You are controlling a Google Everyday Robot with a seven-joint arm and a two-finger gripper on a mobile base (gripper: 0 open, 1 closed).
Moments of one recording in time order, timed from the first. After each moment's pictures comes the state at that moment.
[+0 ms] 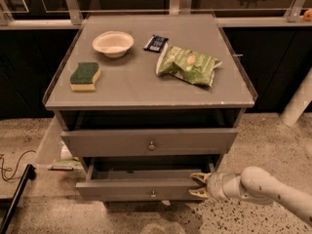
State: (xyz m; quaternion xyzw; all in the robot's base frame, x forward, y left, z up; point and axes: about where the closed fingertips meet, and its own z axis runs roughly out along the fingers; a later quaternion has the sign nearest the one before) arm 0.503 -0.182 0.404 -0.65 0.64 0.13 0.38
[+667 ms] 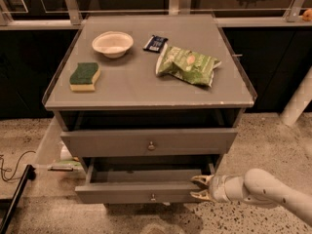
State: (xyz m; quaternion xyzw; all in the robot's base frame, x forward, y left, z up) arm 0.491 -0.189 0.416 -0.65 0.65 0.12 0.39
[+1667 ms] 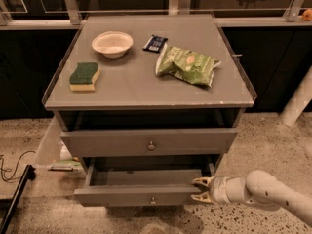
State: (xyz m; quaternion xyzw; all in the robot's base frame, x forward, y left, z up) arm 0.481 -0.191 0.418 -0.64 0.65 0.12 0.38
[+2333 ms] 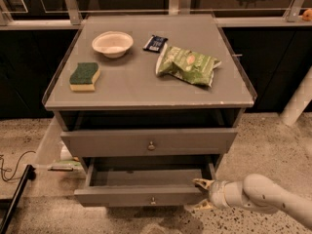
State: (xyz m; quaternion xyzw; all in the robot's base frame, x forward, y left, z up) arm 0.471 -0.188 0.400 -0.64 0.66 0.13 0.37
